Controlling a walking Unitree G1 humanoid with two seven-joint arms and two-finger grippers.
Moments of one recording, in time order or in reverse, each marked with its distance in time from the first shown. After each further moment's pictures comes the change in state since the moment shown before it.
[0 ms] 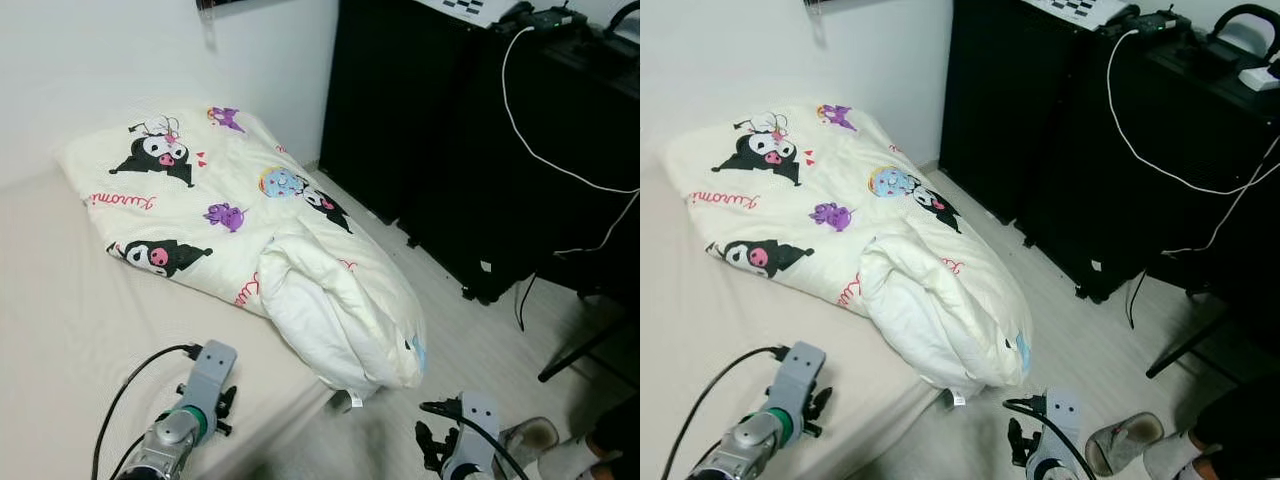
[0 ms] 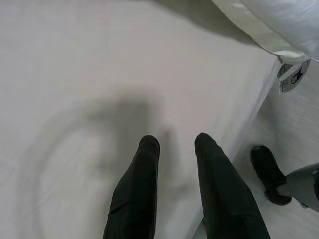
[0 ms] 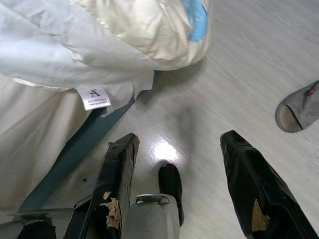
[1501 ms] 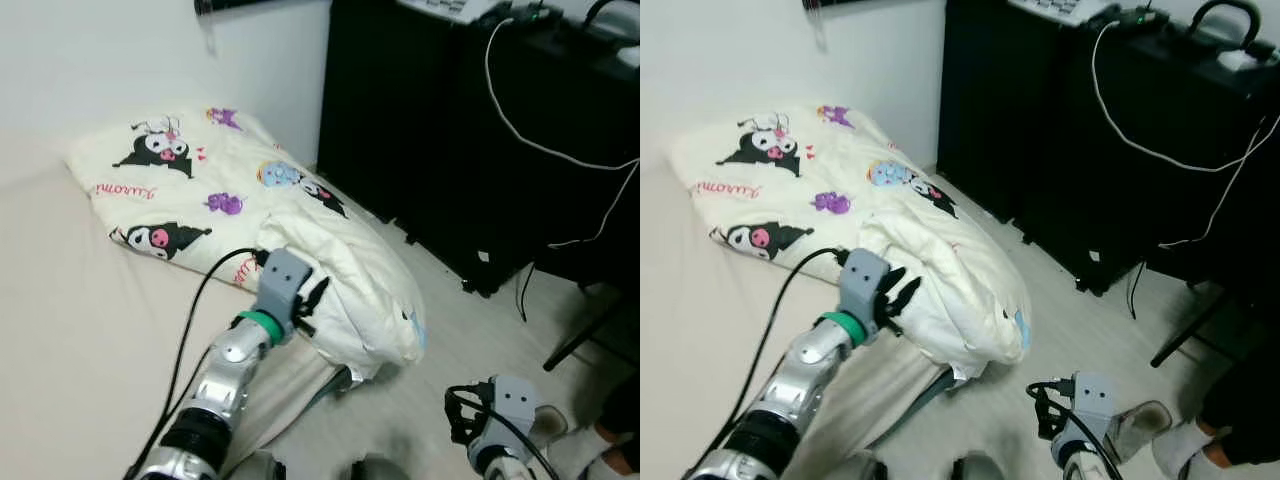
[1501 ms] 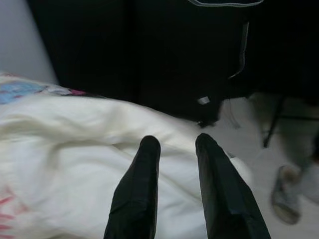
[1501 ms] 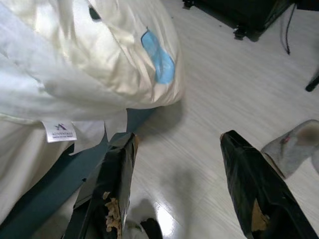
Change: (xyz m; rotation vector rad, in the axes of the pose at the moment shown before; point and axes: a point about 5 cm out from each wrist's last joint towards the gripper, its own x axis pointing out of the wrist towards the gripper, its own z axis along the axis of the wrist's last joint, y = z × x) left arm -0.019 -0.085 0.182 0.004 -0.704 -0.345; right arm -0.001 -0.021 0.045 -0.043 -0.273 -0.046
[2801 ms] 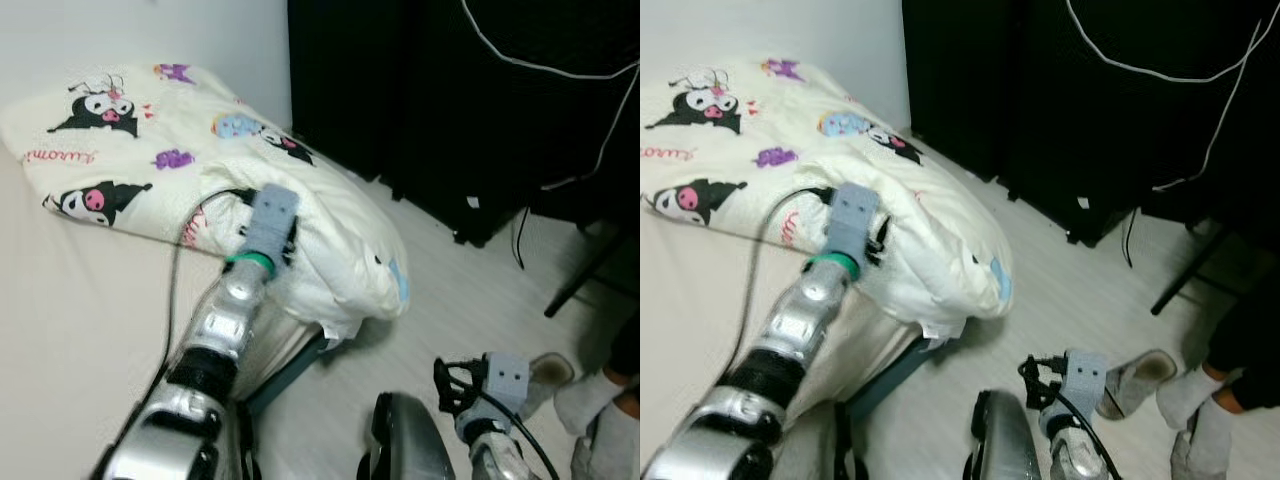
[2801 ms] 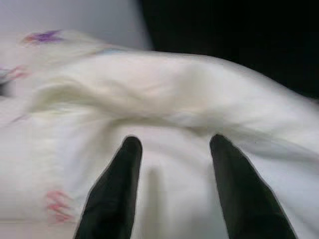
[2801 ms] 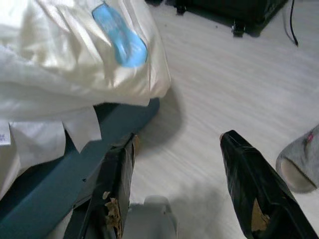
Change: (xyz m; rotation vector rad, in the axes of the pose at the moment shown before) left arm 0.018 0.098 0.057 0.211 0.089 0.614; right arm 0.010 0.024 0.032 0.035 -0.177 0.067
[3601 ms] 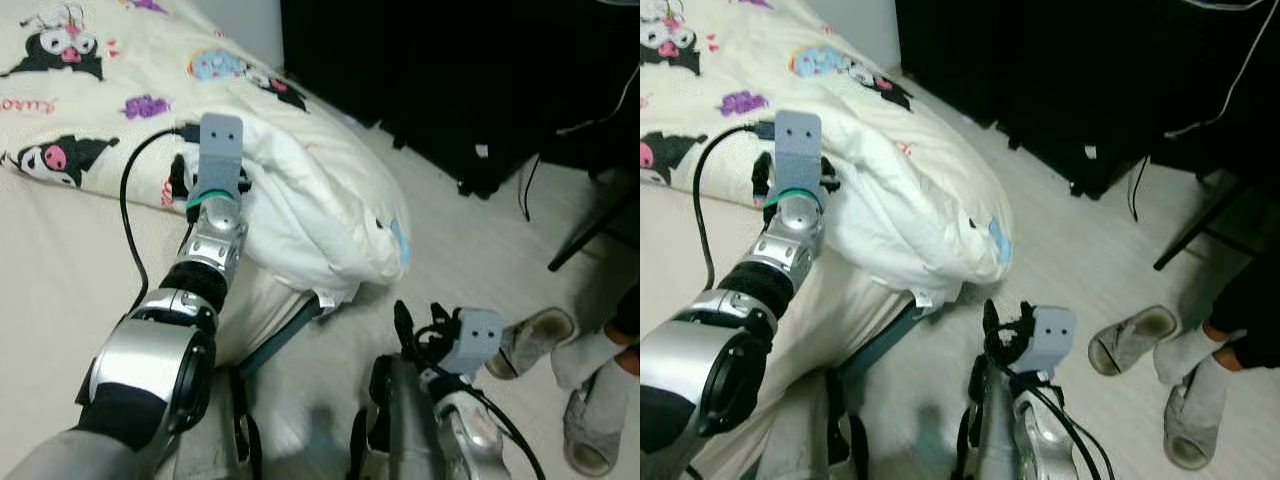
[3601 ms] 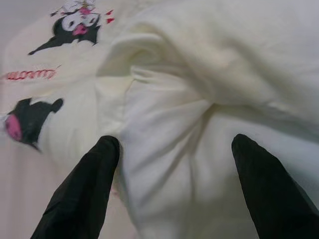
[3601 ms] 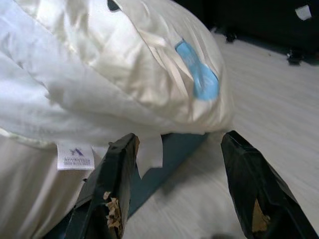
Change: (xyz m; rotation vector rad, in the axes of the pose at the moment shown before) left arm 0.027 0.037 0.039 -0.011 0.051 0.430; right arm -0.002 0.067 0.051 0.061 -0.223 0.202
